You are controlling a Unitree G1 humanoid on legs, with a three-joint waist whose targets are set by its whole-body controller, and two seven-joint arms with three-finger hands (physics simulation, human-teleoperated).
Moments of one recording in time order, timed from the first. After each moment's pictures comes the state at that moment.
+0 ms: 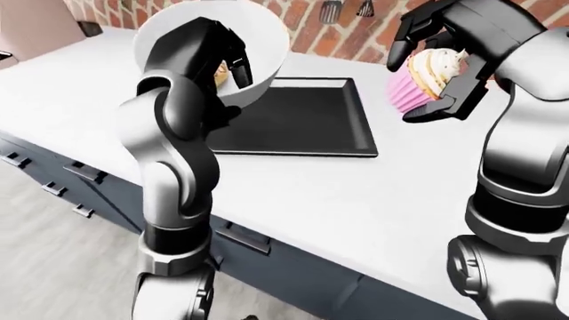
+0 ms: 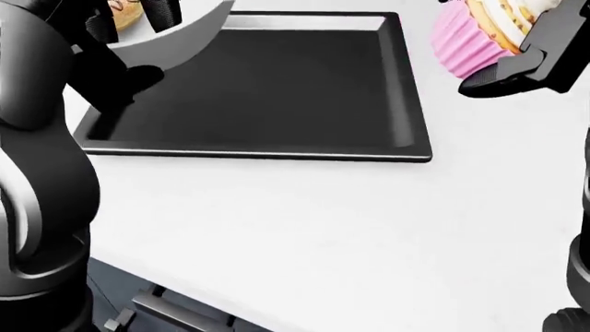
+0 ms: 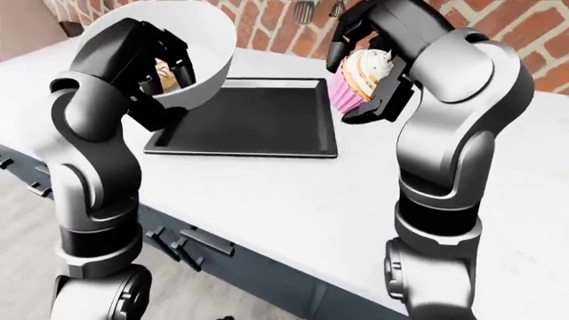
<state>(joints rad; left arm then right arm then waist) -0.94 0.15 0.00 -0.21 1.26 0.50 -0.79 -1.00 -0.44 -0.11 -0.23 -0.88 0.63 0.99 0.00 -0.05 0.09</state>
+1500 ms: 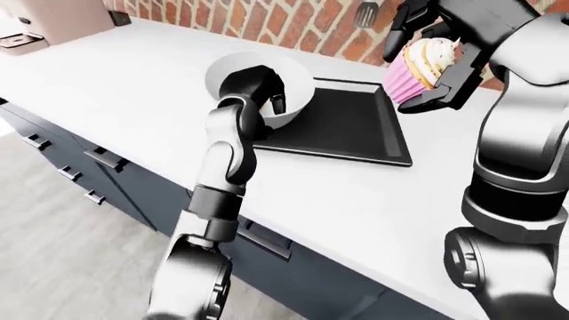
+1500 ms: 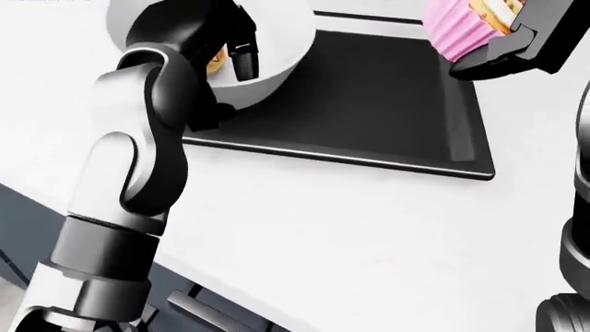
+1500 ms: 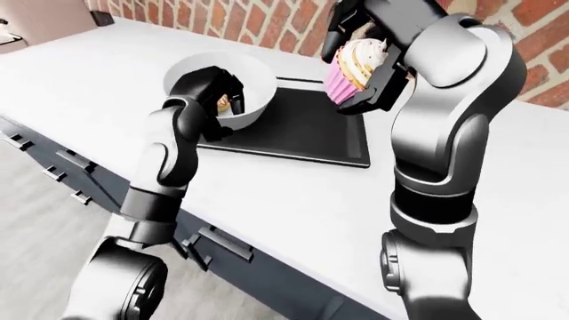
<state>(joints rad) -1.03 0.06 -0.04 0.45 1.15 0.28 -0.41 -1.06 -0.43 -0.10 -0.16 -0.88 0.63 0.97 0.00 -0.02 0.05</state>
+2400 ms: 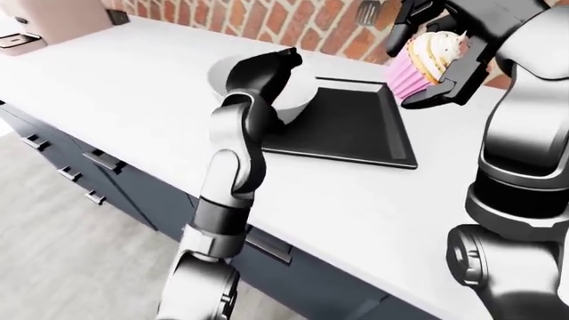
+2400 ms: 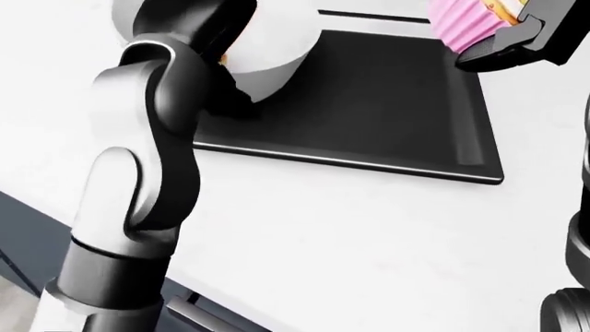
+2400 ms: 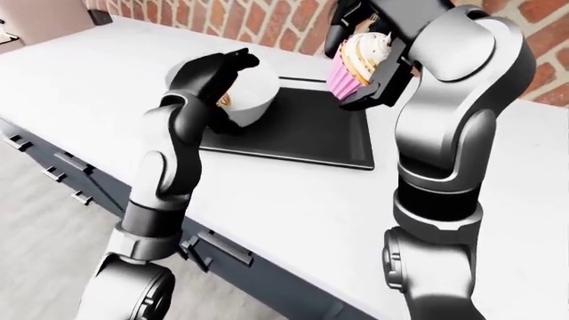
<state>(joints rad) -0.98 0.01 -0.08 0.20 1.18 0.32 -0.49 -1.08 -0.44 -0.10 -0.16 -0.87 0.63 0.97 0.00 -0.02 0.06</state>
